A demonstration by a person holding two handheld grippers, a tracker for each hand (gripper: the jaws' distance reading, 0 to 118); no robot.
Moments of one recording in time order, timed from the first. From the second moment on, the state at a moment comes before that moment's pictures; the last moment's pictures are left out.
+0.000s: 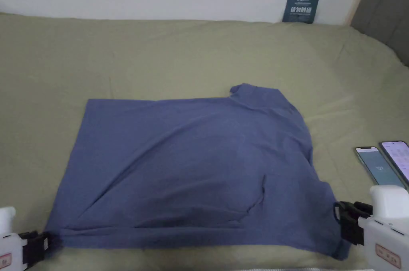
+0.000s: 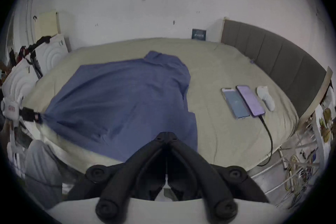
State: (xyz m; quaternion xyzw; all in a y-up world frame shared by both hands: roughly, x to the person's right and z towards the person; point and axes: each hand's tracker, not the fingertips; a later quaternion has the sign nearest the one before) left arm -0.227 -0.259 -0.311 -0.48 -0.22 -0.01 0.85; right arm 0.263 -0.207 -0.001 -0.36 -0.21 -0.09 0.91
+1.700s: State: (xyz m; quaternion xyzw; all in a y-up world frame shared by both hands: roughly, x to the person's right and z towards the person) left arm -0.108 -0.239 -0.504 -0.46 -0.22 -0.06 0.86; right arm 0.414 -0.234 -0.189 -0.44 -0.18 -0.17 0.87
